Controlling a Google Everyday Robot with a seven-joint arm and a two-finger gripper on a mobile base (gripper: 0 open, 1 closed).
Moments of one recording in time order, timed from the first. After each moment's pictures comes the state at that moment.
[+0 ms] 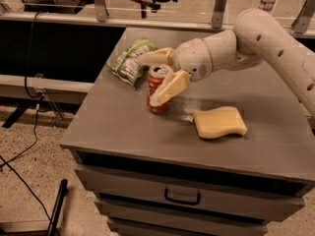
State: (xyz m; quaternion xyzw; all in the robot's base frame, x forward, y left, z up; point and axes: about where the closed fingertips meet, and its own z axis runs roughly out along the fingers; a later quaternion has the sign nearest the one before) arm 0.549 0.018 0.917 -0.62 0.50 0.44 0.40
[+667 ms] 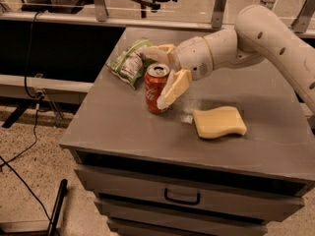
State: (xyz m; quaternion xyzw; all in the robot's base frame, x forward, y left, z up) arm 0.548 0.017 0.920 -0.63 0.51 0.43 0.40
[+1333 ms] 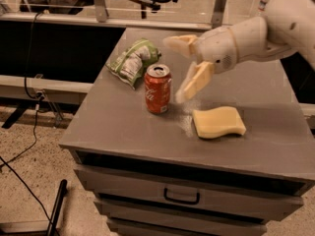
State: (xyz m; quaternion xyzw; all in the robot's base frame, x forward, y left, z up) arm 0.546 -0.026 0.943 -0.62 0.53 0.39 0.42
